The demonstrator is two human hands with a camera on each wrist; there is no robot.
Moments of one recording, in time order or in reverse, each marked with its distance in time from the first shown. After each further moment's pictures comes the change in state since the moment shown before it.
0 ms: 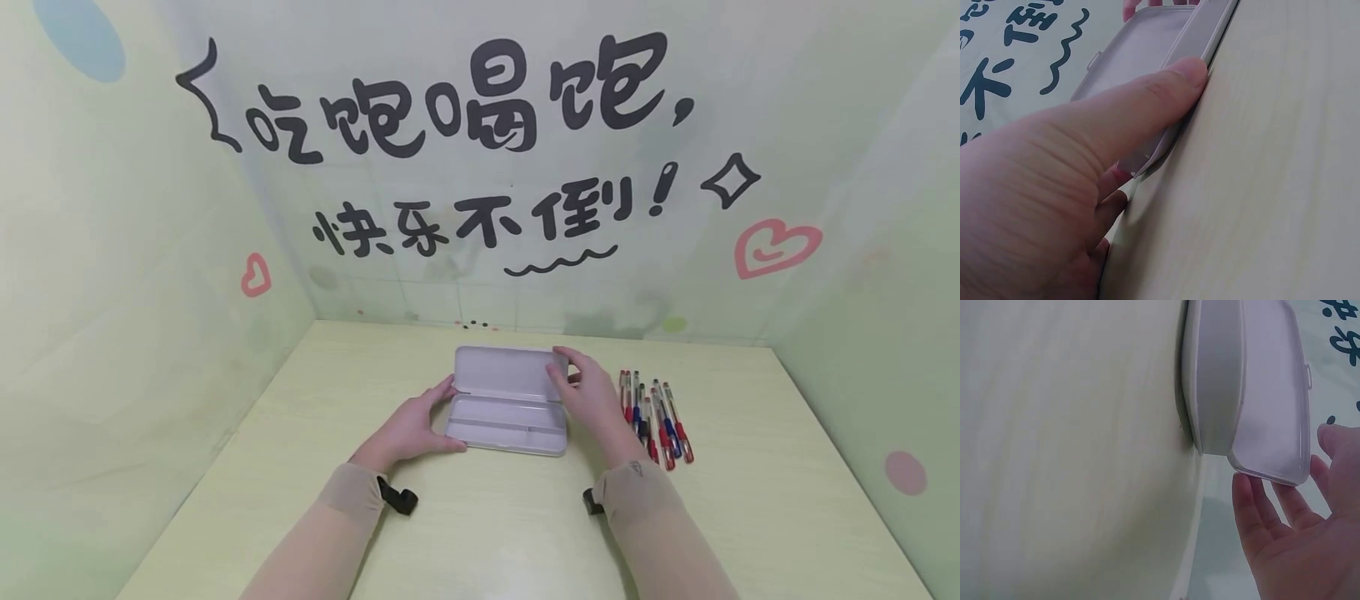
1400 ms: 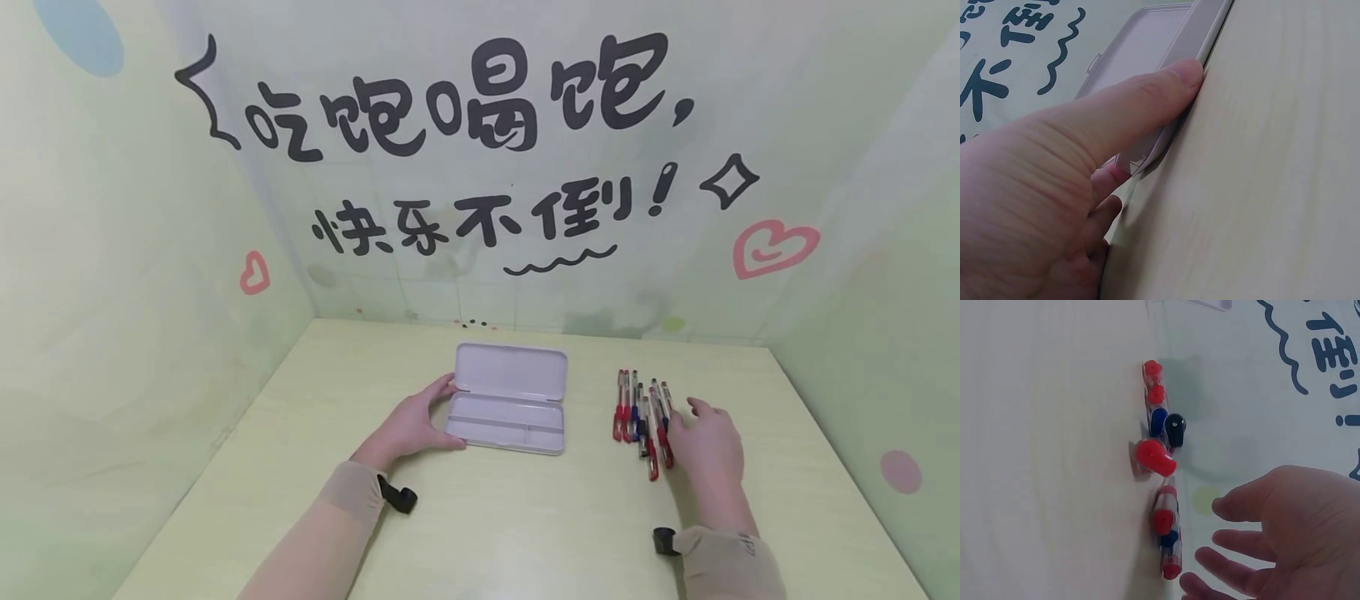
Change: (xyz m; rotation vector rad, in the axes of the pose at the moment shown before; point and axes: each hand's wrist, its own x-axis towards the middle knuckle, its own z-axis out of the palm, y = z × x) left_hand 0.004 0.001 0.002 -0.057 0.020 -0.034; right_hand -0.079 0.075 -0.105 -0.296 0.073 0.420
